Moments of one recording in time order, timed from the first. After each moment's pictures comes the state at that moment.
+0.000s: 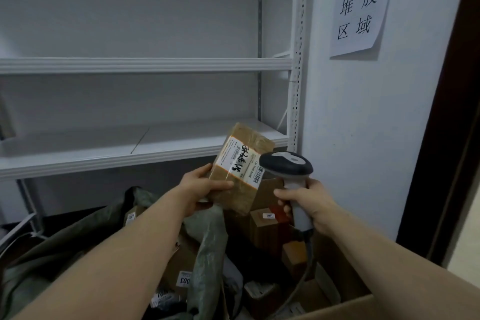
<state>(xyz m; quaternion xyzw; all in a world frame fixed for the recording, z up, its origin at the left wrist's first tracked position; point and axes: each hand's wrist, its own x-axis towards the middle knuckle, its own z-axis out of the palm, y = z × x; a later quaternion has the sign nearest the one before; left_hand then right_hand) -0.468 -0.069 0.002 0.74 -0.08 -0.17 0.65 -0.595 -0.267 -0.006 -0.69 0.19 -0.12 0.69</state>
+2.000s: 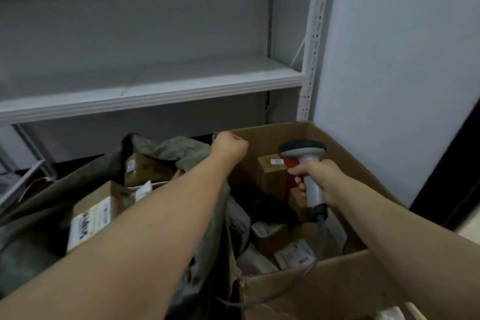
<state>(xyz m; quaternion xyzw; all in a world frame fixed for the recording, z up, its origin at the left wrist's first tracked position) -0.428 -0.145 -0.076 0.87 -0.08 -0.08 0.47 -0.545 -0.292 -0.093 -0.66 0.34 0.00 0.67</state>
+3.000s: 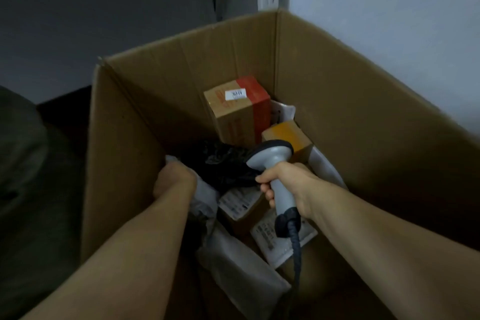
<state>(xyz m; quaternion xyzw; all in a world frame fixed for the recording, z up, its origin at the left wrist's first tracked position) -0.298 -0.253 -0.364 0.97 0.10 -0.17 0.17 -0.426 -0.404 -0.335 -0.50 0.44 0.16 0.72</state>
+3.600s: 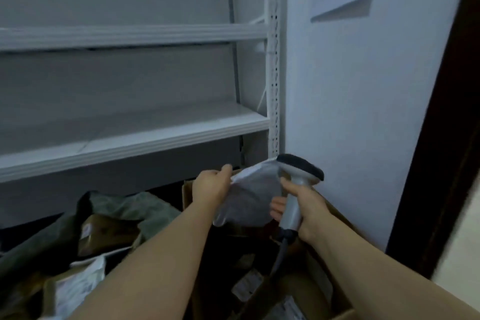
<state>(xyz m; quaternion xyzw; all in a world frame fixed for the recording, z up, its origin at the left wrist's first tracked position) -0.427 -0.201 -0.048 0.88 -0.08 -0.03 0.47 -0.538 -0.330 -0.068 -0.43 0.31 -0.15 0.83</state>
